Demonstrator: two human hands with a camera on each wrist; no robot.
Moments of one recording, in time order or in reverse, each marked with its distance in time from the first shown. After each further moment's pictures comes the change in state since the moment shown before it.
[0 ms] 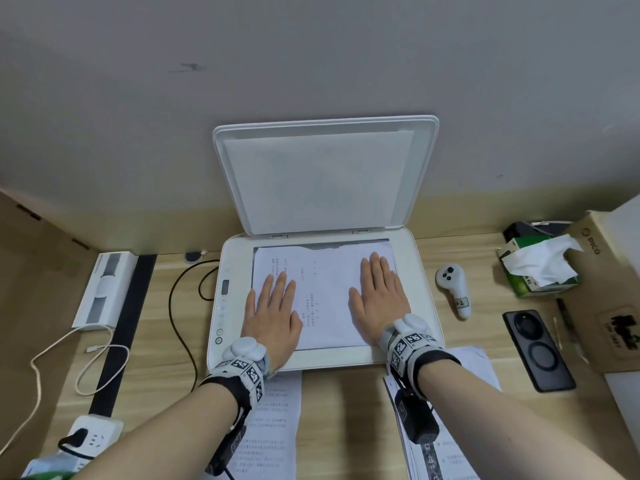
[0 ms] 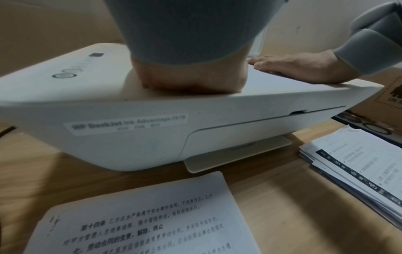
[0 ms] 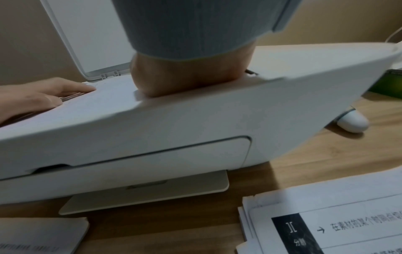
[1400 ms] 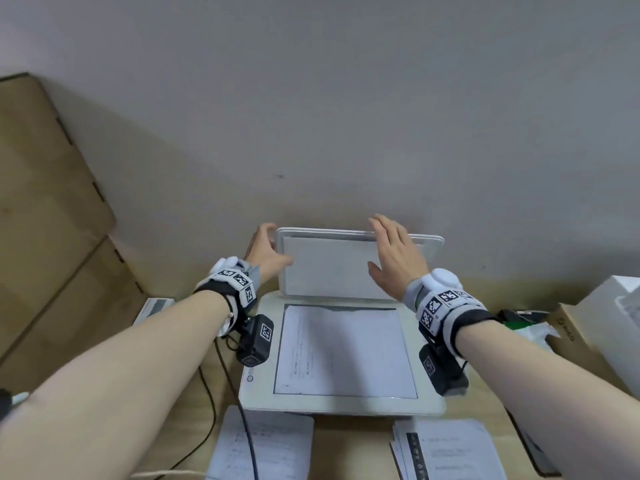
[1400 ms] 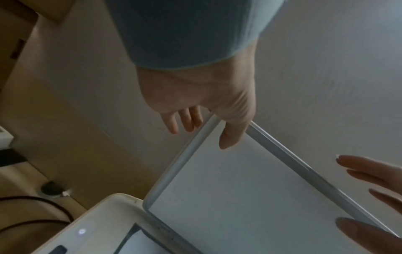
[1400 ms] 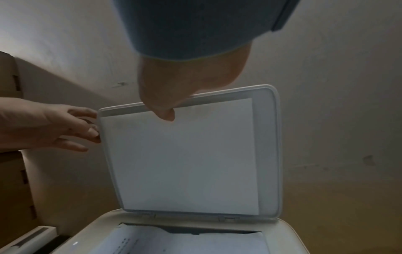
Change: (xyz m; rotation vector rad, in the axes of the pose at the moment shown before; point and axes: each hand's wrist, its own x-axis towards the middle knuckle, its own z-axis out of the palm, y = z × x) left_hand 0.061 -0.073 -0.221 -0.986 0.372 -0.213; right_hand 0.046 -0.075 -0.223 -0.217 0.446 -0.415
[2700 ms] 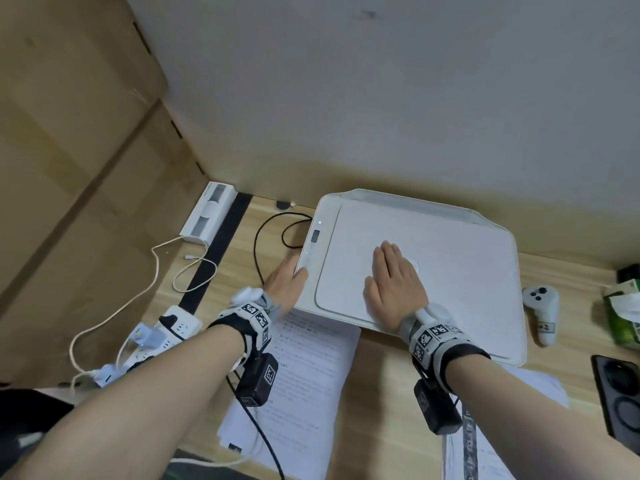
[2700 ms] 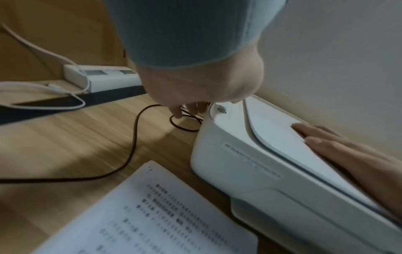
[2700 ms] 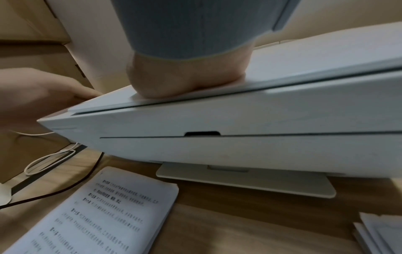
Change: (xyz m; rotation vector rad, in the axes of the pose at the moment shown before) left_hand -0.143 -0.196 0.035 0.159 -0.209 -0.309; right_hand -0.130 -0.113 0.183 0.318 -0.421 0.027
